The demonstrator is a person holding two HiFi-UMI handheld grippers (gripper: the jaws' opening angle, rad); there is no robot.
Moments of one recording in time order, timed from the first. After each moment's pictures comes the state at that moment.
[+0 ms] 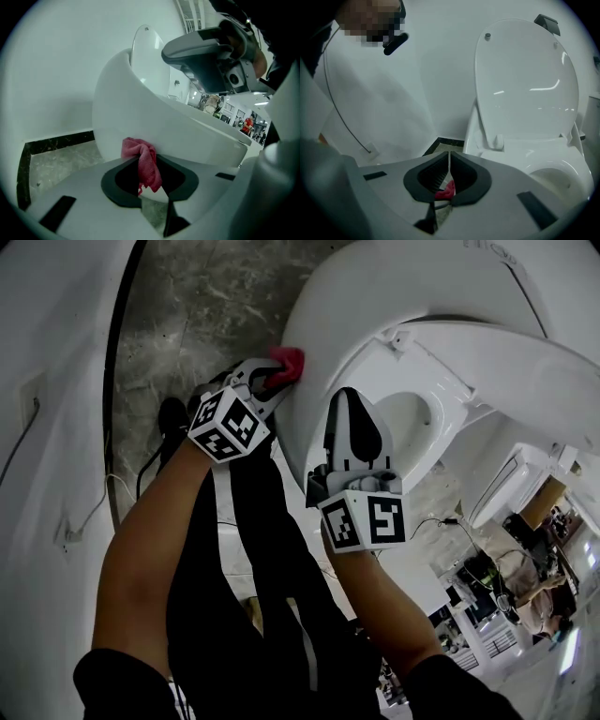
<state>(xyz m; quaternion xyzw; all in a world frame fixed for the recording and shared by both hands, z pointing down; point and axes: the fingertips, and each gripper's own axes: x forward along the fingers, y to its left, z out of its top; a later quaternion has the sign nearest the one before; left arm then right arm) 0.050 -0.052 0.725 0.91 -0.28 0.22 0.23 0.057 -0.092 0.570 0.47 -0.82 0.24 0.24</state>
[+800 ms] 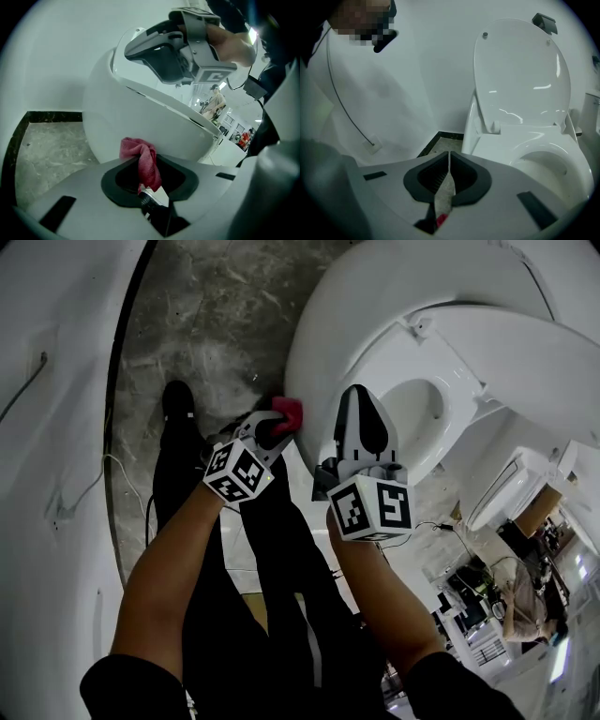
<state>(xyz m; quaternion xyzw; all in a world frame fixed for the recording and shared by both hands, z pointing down) 0.095 0.086 0.727 0.89 -0.28 0.19 0.31 0.067 -0.054 0.587 0.47 -0.80 0.26 0.26</state>
